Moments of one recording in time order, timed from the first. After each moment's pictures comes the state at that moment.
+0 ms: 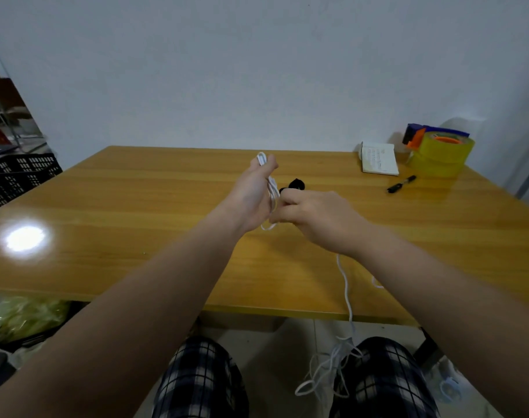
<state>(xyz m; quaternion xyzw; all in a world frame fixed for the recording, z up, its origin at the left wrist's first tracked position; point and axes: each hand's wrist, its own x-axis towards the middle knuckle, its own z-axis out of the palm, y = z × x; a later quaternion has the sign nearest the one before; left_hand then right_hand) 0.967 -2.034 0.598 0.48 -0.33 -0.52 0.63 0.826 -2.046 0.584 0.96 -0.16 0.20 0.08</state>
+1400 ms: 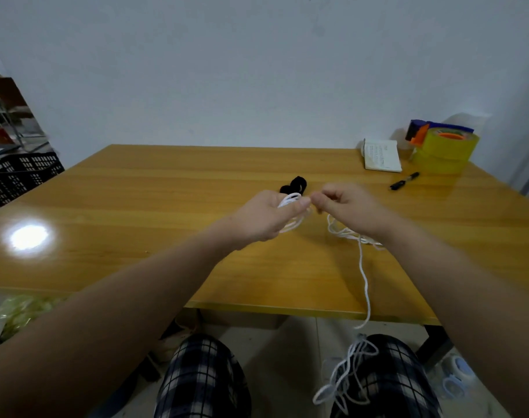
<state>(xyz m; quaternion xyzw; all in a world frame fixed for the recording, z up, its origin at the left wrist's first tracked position) 0.973 -2.003 0.578 0.55 -0.65 -0.38 0.37 0.797 -2.070 0.583 0.86 -0.31 0.28 -0.31</state>
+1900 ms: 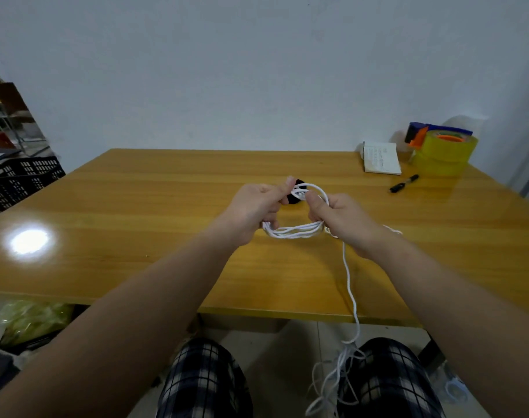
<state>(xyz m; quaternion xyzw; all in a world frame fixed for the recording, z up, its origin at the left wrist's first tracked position) 0.976 -2.020 0.577 0.54 -0.49 -0.44 0.52 0.812 -2.059 0.570 0.77 -0.34 0.33 -0.42</state>
